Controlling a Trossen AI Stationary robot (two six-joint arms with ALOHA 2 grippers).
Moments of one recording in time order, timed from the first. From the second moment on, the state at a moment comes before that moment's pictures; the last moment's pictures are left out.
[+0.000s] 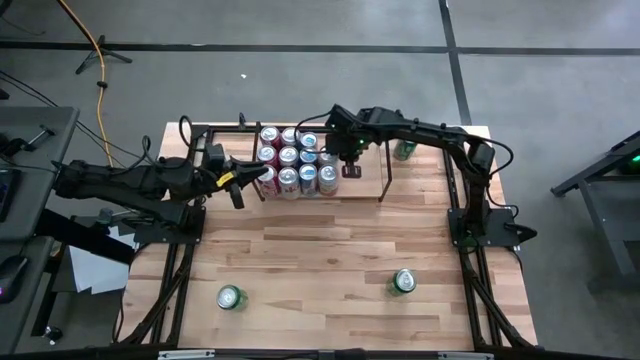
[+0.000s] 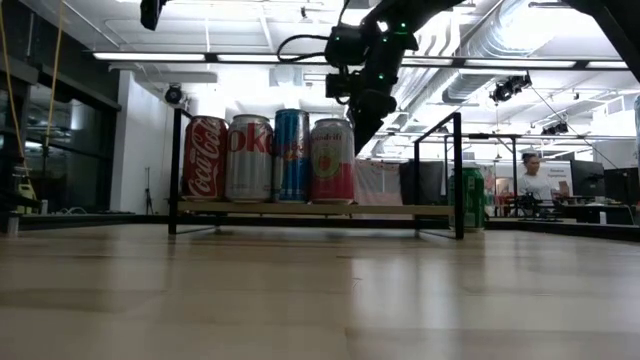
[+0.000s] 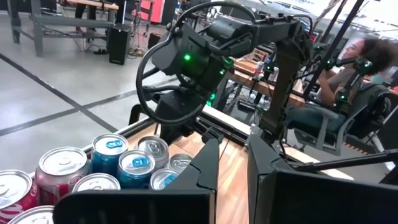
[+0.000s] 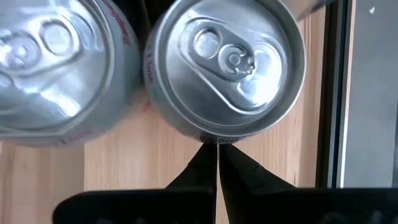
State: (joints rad) left arm -0.13 0.73 0.77 -0.14 -0.57 -0.36; right arm -0.42 1.94 1.72 -0.96 -0.01 -0.50
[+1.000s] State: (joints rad) left arm -0.13 0.65 0.77 -0.07 -0.33 -0.05; right arm -0.12 1.42 1.68 -1.09 0.03 0.17
